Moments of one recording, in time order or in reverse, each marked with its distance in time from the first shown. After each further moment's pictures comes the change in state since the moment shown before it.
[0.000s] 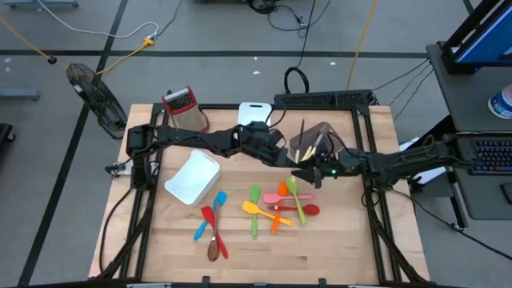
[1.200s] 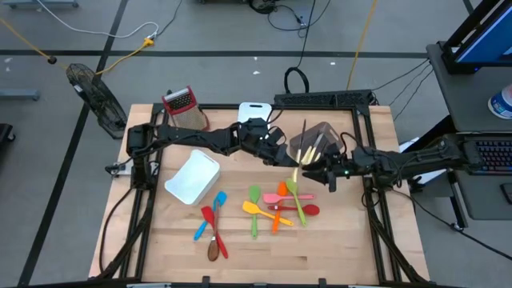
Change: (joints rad) left arm 0.017 0.000 0.000 0.071 0.098 -0.085; right arm 0.027 -0.225 0.000 -0.188 -0.057 -0.109
